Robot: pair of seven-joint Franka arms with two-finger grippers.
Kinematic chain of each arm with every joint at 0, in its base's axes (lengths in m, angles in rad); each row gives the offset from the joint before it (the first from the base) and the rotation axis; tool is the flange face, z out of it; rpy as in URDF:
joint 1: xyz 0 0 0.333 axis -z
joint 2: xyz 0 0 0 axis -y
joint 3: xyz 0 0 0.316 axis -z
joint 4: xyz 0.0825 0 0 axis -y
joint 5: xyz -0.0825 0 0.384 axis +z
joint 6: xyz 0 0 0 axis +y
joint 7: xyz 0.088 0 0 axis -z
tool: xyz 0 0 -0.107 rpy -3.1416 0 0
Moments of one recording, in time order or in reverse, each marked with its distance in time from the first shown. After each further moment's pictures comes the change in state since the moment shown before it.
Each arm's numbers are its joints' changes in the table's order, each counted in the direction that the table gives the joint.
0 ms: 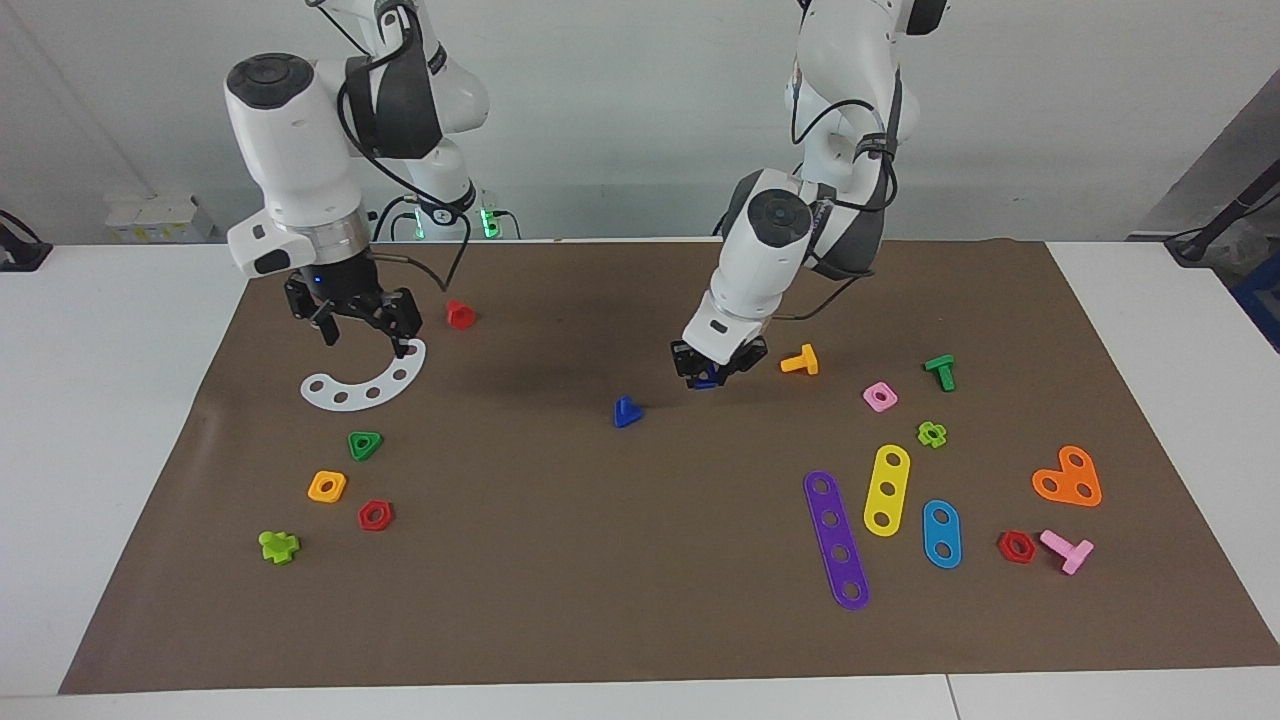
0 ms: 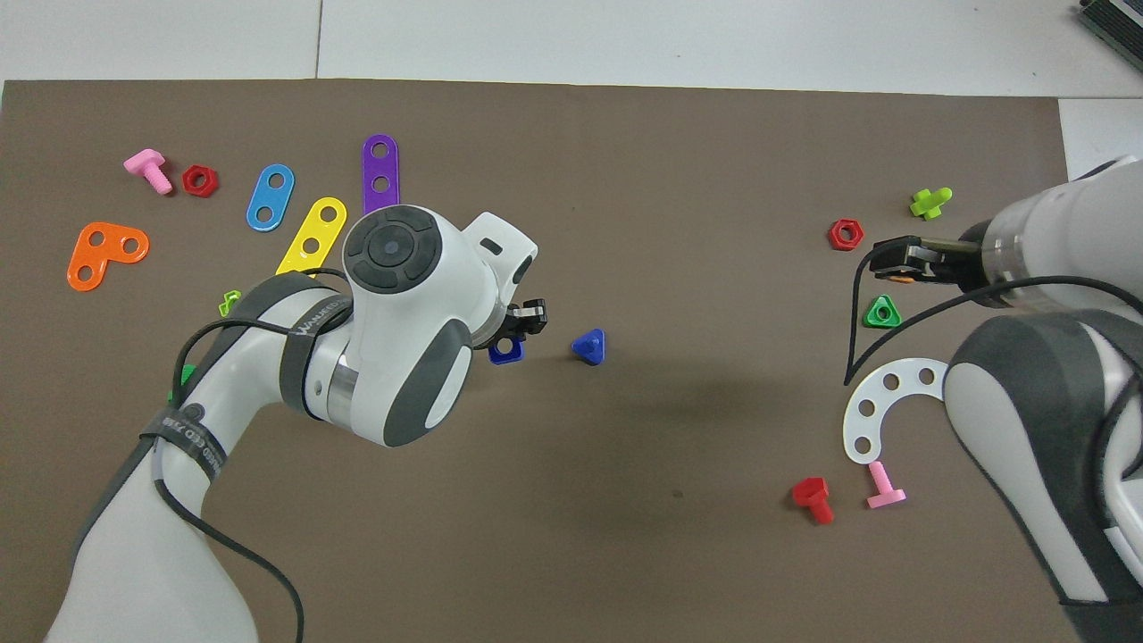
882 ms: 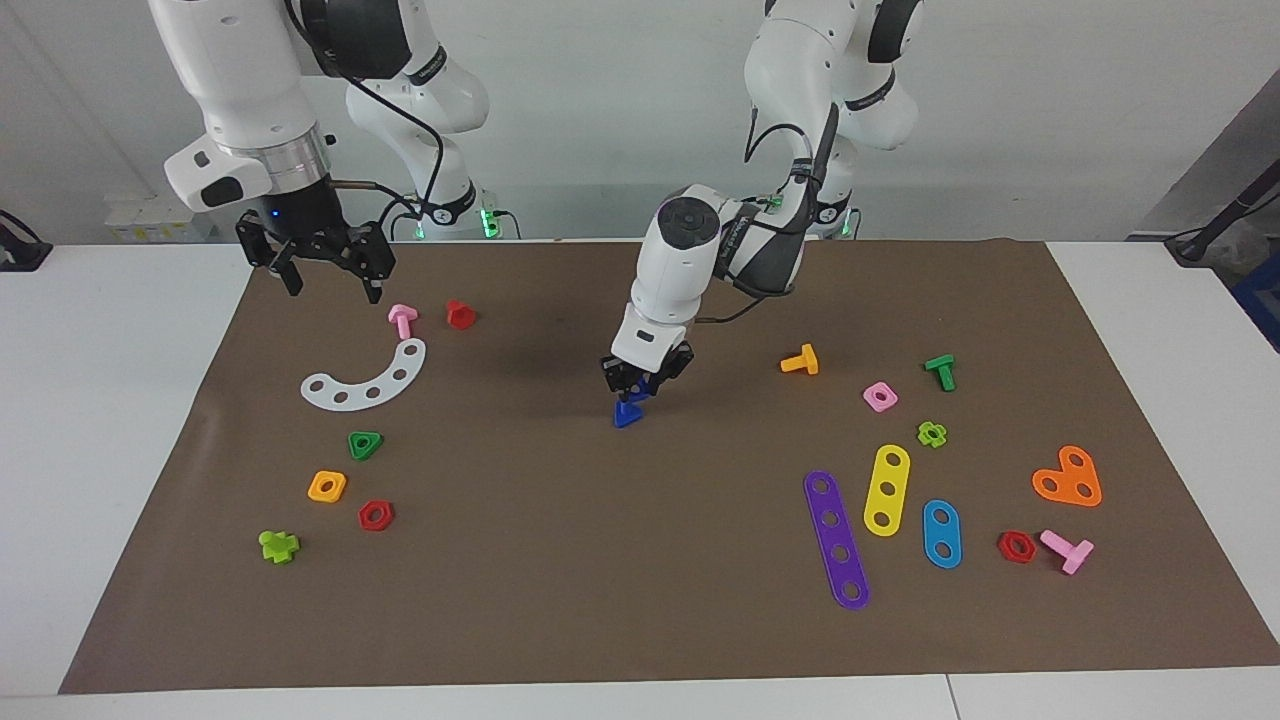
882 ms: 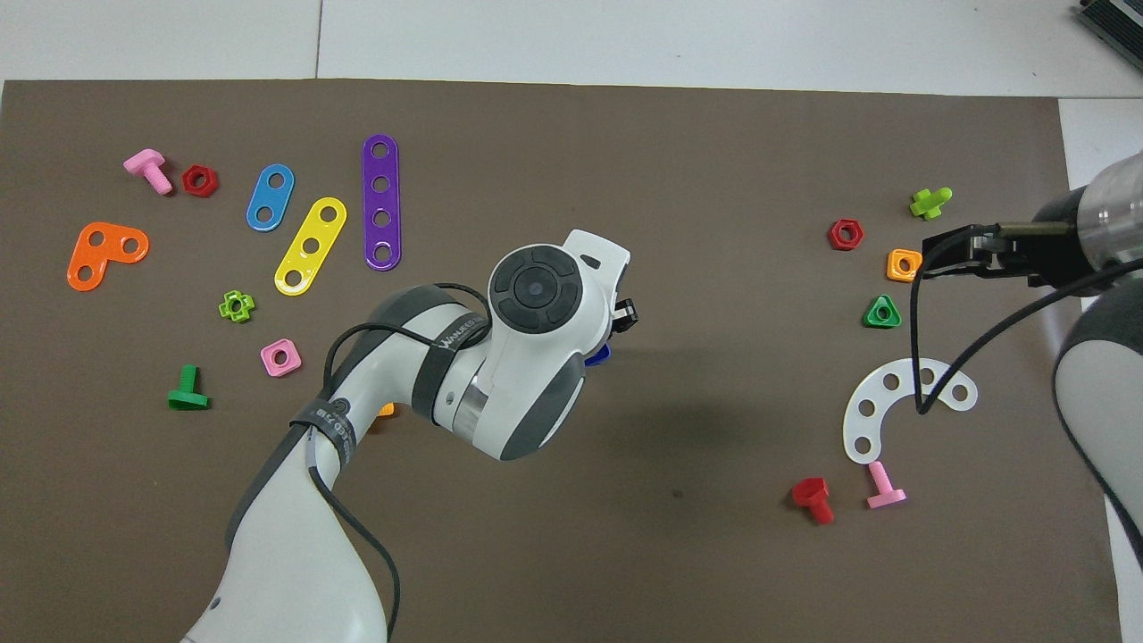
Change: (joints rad) left arm 0.125 -0.142 0.001 0.107 -0.001 -0.111 -0.281; right arm -0.001 -0.026 -0.018 0.243 0.035 0.273 -0.144
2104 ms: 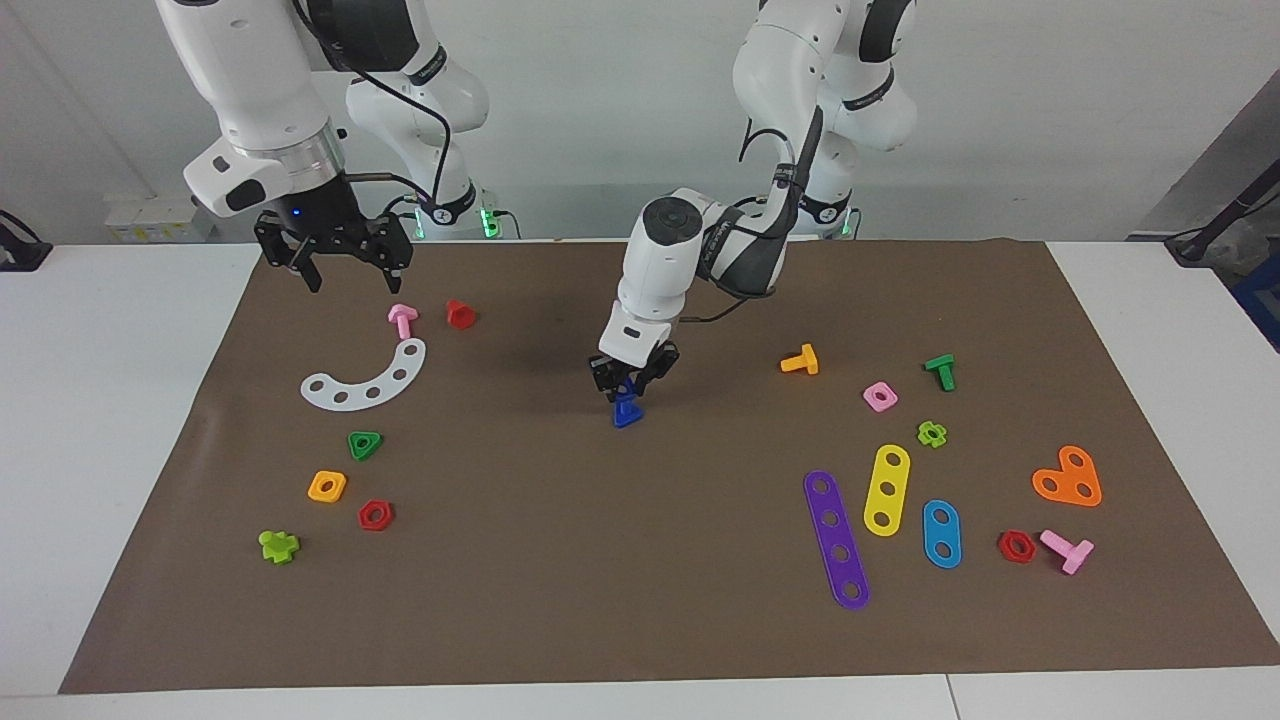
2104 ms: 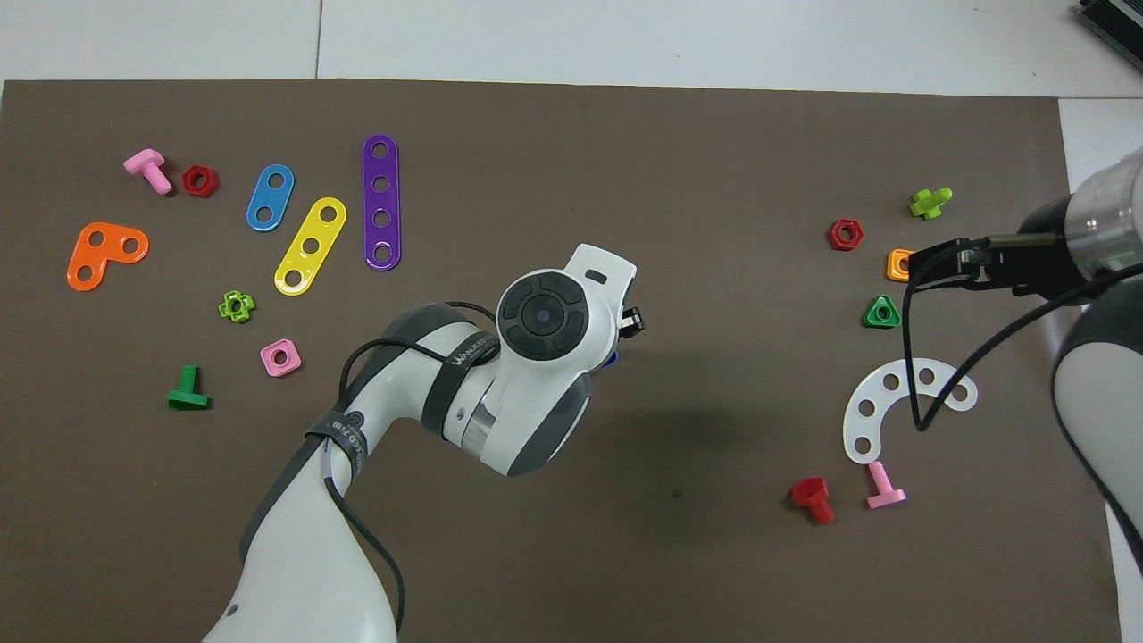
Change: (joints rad) left arm 0.027 0.009 -0.010 -0.052 0.001 -0.084 -0.011; right arm -0.006 0.000 -0.001 0.001 0.026 0.030 -0.041
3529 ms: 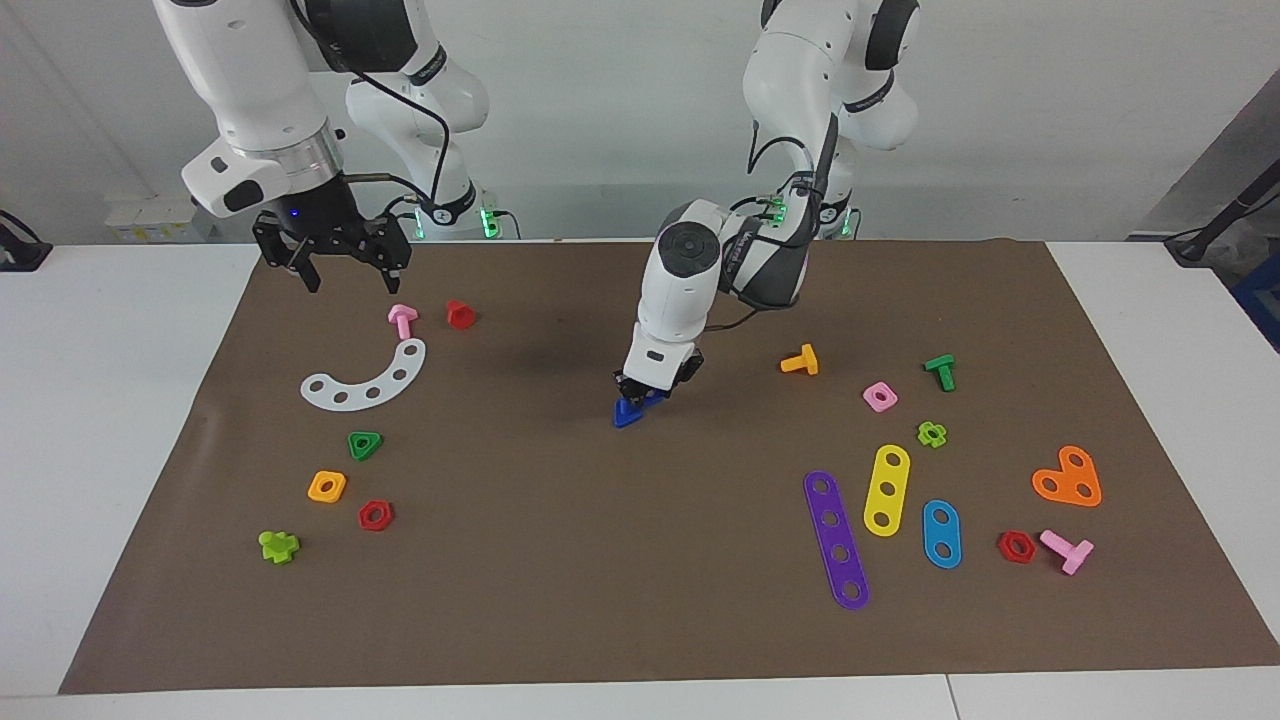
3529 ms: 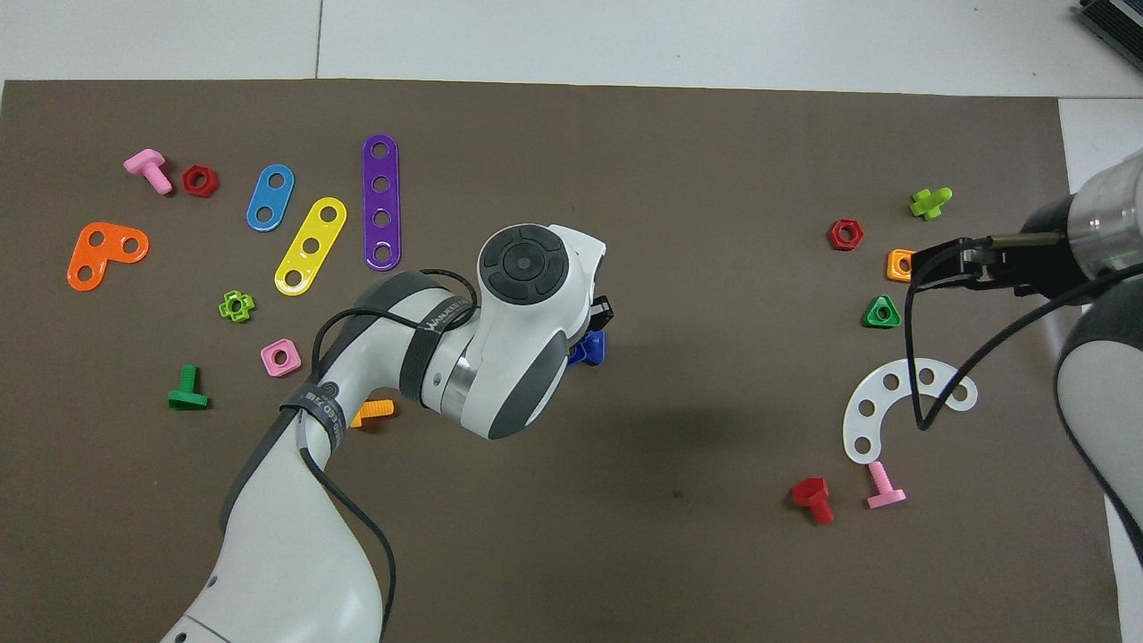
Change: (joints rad) left arm -0.041 -0.036 -0.019 0.077 -0.005 0.180 -0.001; right arm 0.004 0.000 0.002 0.000 0.000 0.000 0.000
